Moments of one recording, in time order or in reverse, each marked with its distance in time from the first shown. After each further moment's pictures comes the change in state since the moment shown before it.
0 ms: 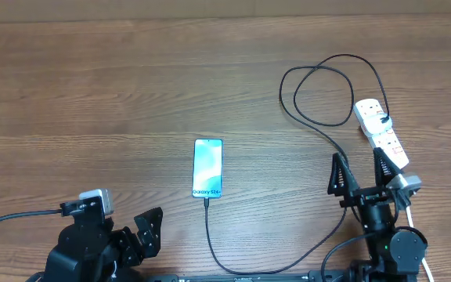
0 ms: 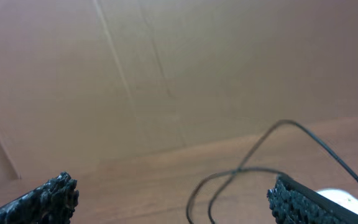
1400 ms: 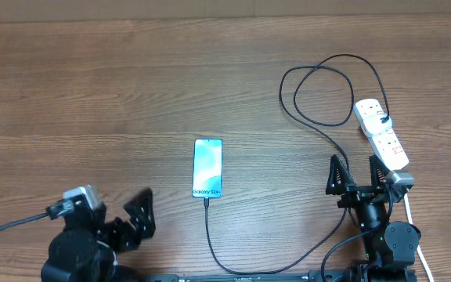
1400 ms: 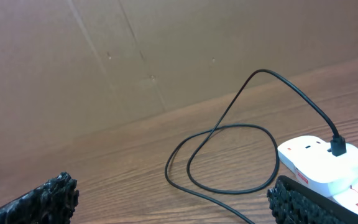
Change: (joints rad) left arm 0.138 -0.130 -0.160 0.274 -0.053 0.009; right arm 0.000 -0.002 -0.007 -0.154 0.048 0.000
